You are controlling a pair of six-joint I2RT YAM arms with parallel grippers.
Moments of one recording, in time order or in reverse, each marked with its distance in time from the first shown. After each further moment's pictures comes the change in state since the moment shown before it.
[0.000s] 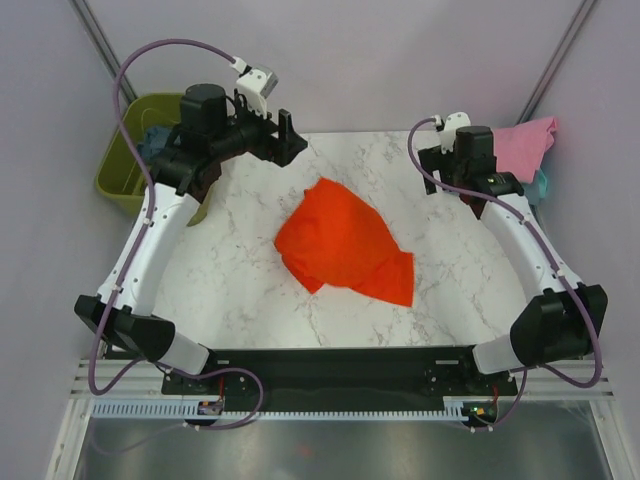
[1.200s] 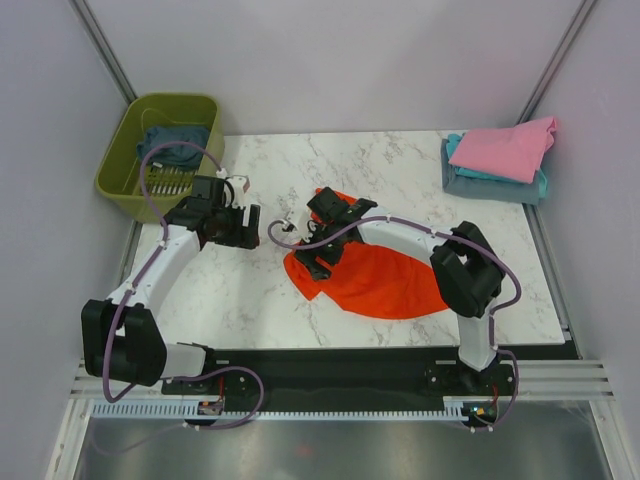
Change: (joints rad) left arm 0.203 -0.155 -0.795 -0.065 -0.238 -0.003; right arm 0.618 0.487 0.133 -0.177 -0.536 -0.125
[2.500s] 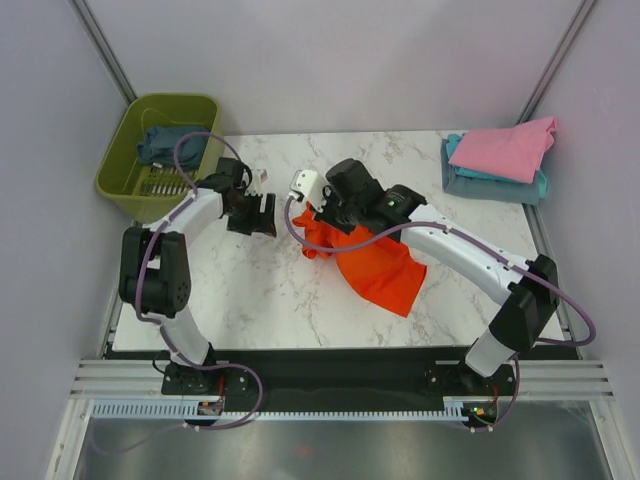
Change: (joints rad) left arm 0.000 0.413 0.214 0.008 0.138 -0.041; right arm 0.037 -0.315 0.087 -0.029 0.365 -0.137
